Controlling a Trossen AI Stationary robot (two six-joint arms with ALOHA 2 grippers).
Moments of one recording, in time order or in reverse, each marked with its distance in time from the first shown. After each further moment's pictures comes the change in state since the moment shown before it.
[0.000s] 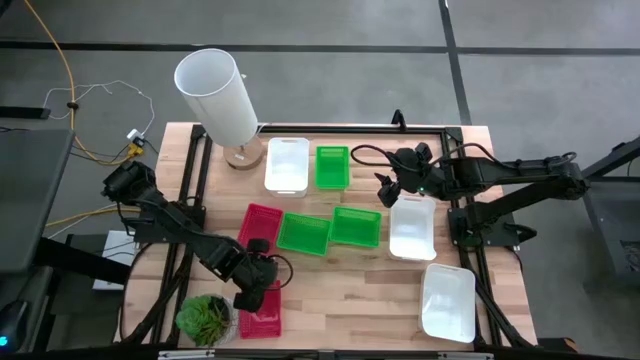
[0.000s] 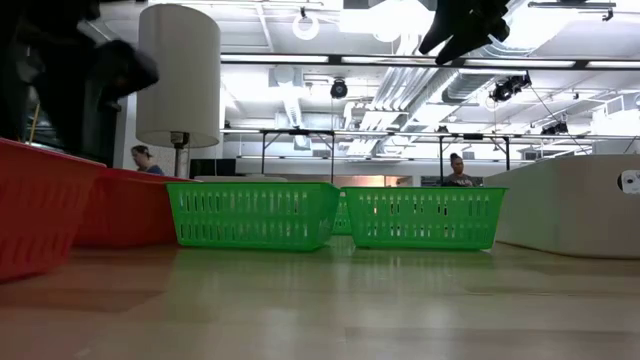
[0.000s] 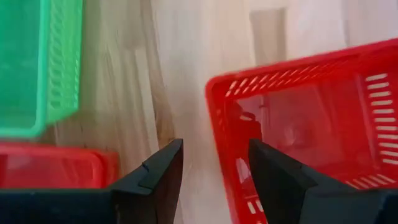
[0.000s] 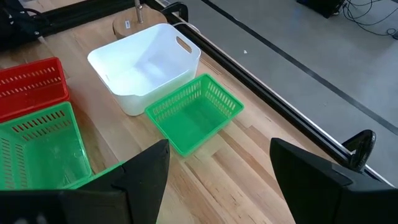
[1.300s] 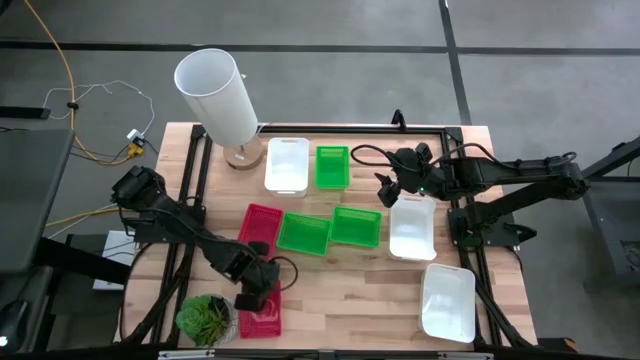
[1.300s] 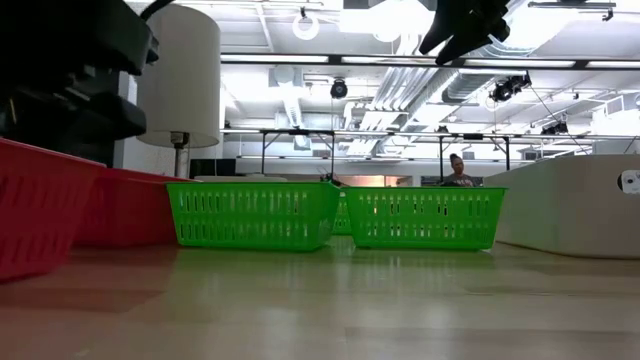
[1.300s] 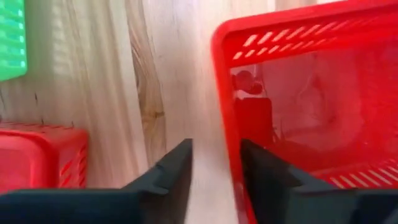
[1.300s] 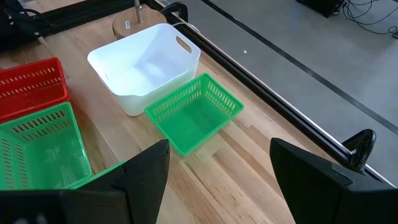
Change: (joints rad) left arm 0.018 0.093 -0.018 0.000 0.102 -0.024; right arm 0.000 0.000 0.000 -0.001 0.000 0.004
